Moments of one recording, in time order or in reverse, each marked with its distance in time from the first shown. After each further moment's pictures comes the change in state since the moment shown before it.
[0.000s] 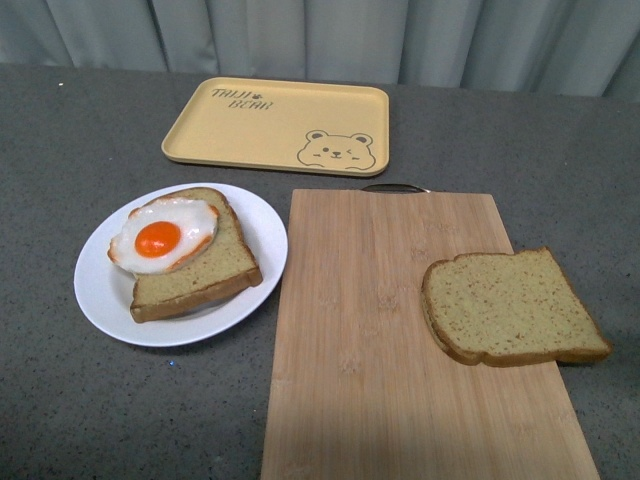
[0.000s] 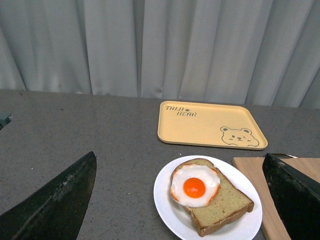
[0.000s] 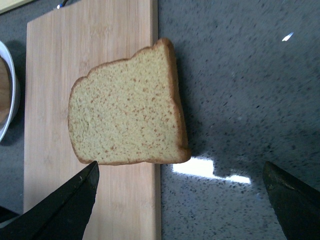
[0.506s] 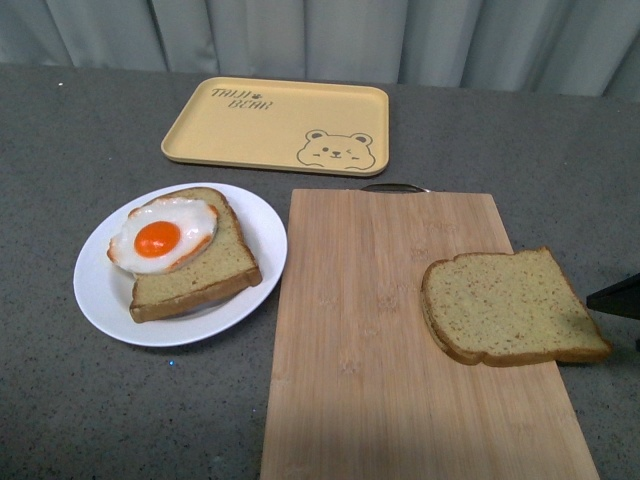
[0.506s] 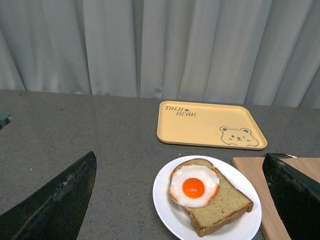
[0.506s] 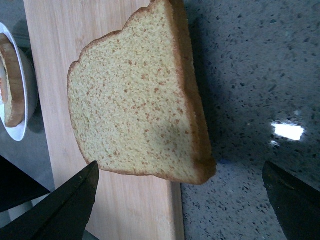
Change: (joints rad) left arm 0.000 0.000 0.000 0.000 0.000 0.000; right arm 0.027 0.310 0.179 -0.075 -0.147 0.051
